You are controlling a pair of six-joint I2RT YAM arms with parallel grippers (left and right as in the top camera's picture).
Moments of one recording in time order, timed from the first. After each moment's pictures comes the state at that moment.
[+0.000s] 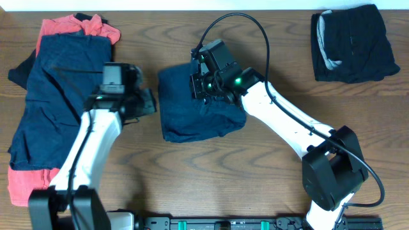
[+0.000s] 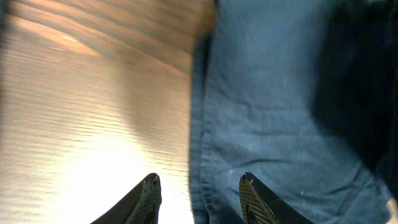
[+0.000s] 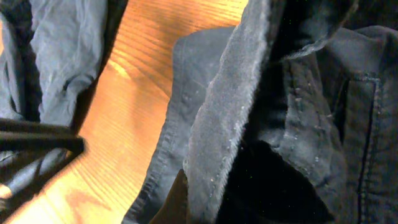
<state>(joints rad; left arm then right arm) -0.01 1.48 1.01 -0.62 0.20 -0.31 0.64 1.92 1.52 -0.46 -0.23 0.42</state>
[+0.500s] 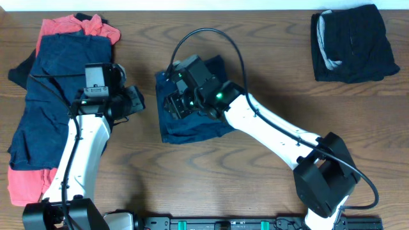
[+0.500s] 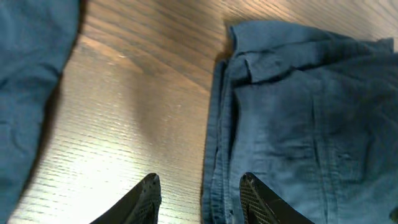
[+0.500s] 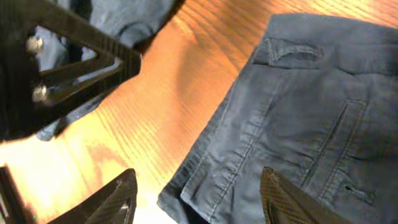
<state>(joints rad) 0.08 1.44 1.01 -0.62 0.20 -0.33 0.78 1.92 1.52 -0.45 -0.26 0.26</state>
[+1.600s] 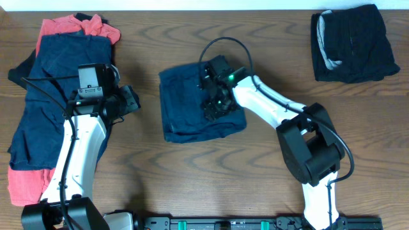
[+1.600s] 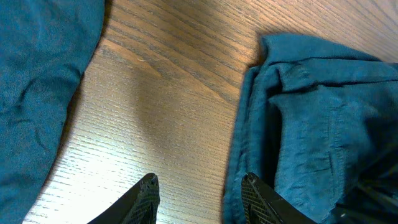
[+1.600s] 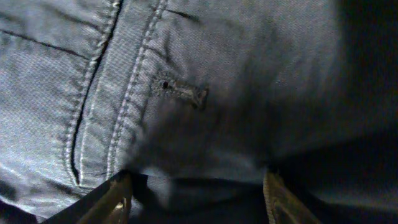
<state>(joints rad) 0.11 1.44 1.01 -0.62 0.20 -0.33 0.57 2.14 1.55 -0.79 -0.19 0.03</state>
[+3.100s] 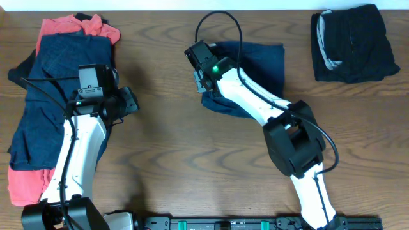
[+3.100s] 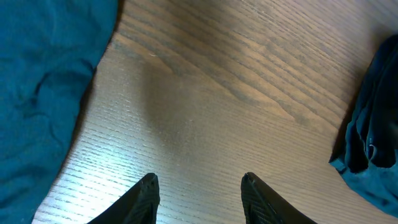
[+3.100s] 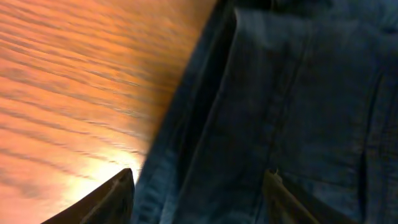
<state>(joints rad) 0.11 1.44 1.01 -0.64 0.17 -0.33 0.64 2.28 1.82 -0.70 0.29 0.40</state>
